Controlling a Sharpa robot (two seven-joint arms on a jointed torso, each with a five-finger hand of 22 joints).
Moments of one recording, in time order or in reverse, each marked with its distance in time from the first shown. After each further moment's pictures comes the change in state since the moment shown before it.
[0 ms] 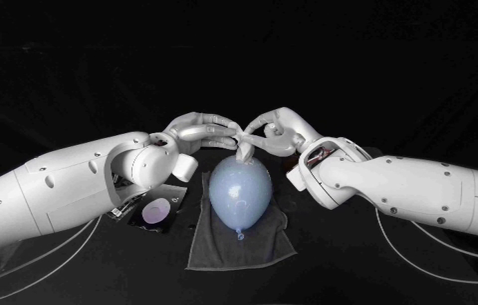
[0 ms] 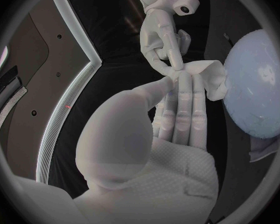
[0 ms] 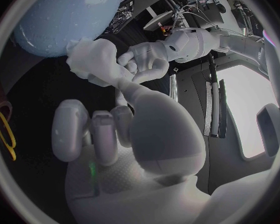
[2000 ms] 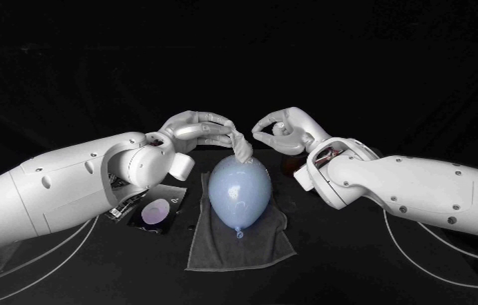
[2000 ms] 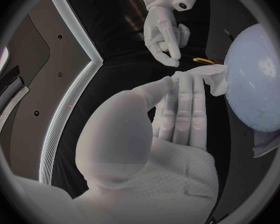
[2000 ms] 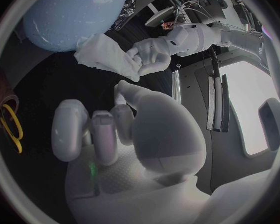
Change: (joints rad) left arm 0.000 -0.008 0.000 -0.011 -0.002 -0.002 0.026; left_hand -0.010 0.006 0.010 -0.015 0.000 0.007 0.000 0.000 -0.006 0.000 0.000 -0.002 0.004 -0.010 0.000 0.000 0.023 -0.002 -0.030 0.001 0.026 0.019; right arm -0.001 -0.042 -0.001 0.010 0.054 -0.007 0.026; right_hand -0.045 0.004 0.097 -0.016 0.009 -0.060 0.024 0.020 0.011 -0.013 0.013 -0.033 -0.001 -0.001 0.007 -0.002 0.001 0.000 -0.002 0.006 -0.001 -0.001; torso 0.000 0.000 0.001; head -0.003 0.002
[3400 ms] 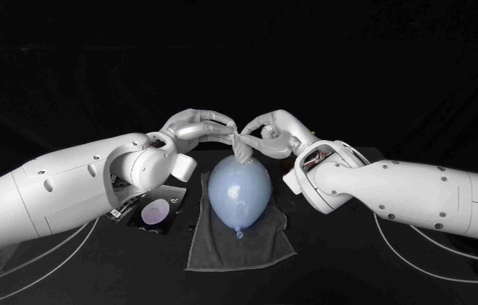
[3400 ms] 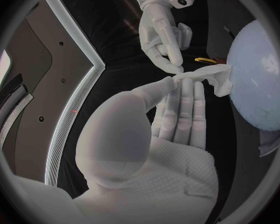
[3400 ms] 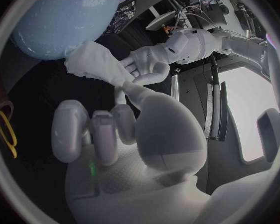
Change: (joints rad) left arm -0.001 0.006 -0.001 0.012 -0.054 -0.022 0.037; left_hand -0.040 0.028 0.047 -0.052 -0.001 -0.013 0.006 0.006 -0.071 0.008 0.009 -0.003 0.001 -0.165 0.033 0.081 -0.017 0.017 -0.234 0.067 0.217 0.164; right arm -0.005 0.050 0.000 0.019 -0.113 -0.035 -0.102; right_hand -0.078 -0.083 -0.064 0.019 0.001 0.001 0.000 -0.023 -0.024 0.000 0.007 0.014 -0.003 0.001 0.004 0.002 0.000 0.000 0.000 0.007 0.016 0.000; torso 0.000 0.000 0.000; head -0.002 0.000
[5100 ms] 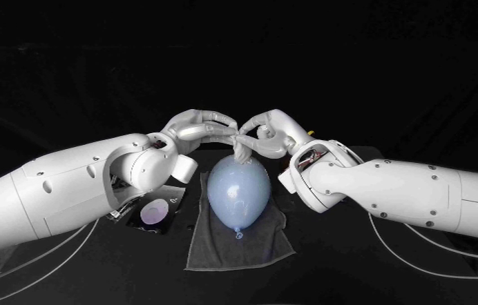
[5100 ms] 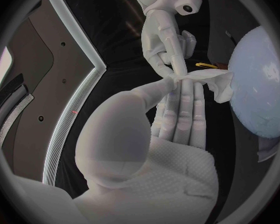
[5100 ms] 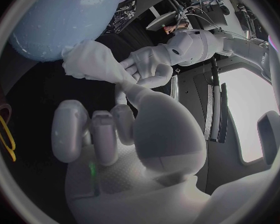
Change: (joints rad) left arm -0.001 0.002 0.000 0.012 0.001 0.020 0.000; left_hand -0.006 -0.006 0.005 0.005 -0.002 -0.019 0.012 0.012 -0.003 -0.004 -0.003 0.011 0.001 0.055 -0.003 -0.095 -0.051 0.015 -0.007 0.022 -0.047 -0.047; right arm -0.004 0.025 0.000 -0.018 -0.006 -0.007 0.002; right_hand 0.067 0.072 0.001 0.000 -0.002 0.056 -0.024 0.010 -0.003 0.007 -0.015 -0.003 0.002 0.002 -0.006 -0.001 0.000 0.000 0.004 -0.008 -0.001 0.000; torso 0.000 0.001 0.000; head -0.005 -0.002
